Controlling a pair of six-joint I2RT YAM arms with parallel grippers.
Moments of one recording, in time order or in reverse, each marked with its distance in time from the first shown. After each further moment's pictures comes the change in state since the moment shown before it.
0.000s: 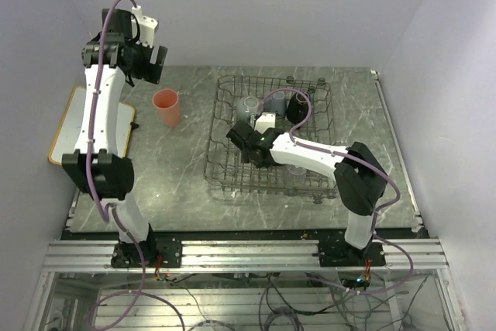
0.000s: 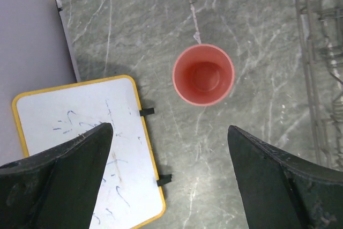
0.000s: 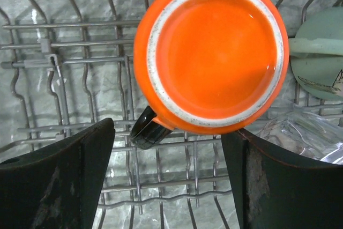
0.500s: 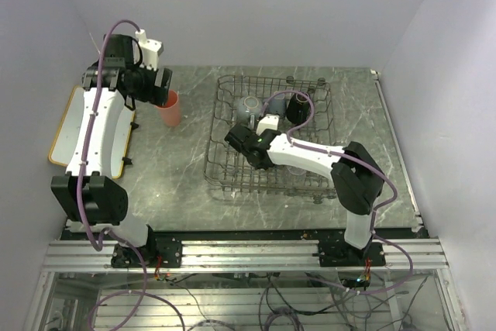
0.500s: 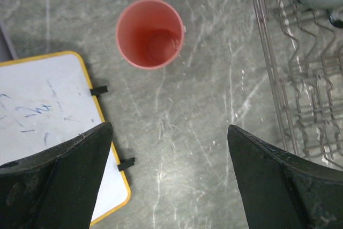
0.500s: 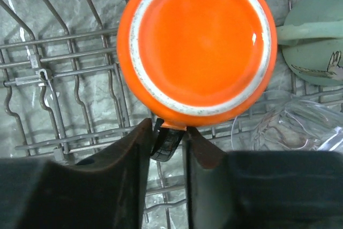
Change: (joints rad) left arm 0.000 -0.258 -0.382 0.097 0.133 -0.040; right arm 0.015 0.035 0.016 -0.055 0.074 0.145
